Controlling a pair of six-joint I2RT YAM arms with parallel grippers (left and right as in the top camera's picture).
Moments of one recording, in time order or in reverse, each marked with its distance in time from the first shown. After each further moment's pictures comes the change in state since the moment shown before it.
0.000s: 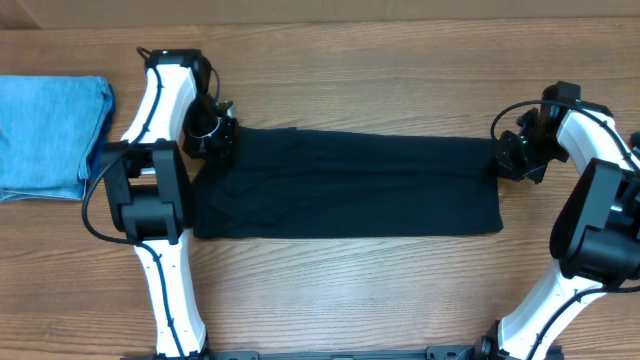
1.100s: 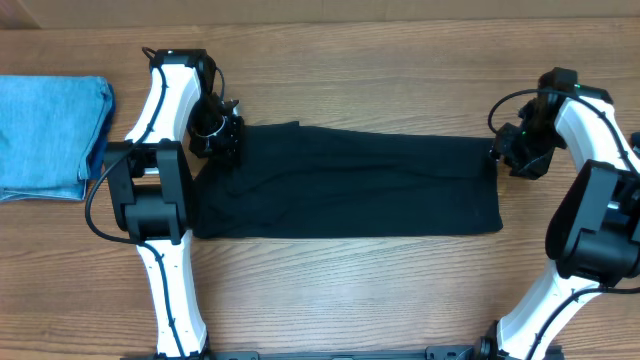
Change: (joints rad) left arm -0.025 0.000 0.000 0.012 0.048 0.001; right arm 0.035 -0.002 0.102 -0.125 0.080 0.019
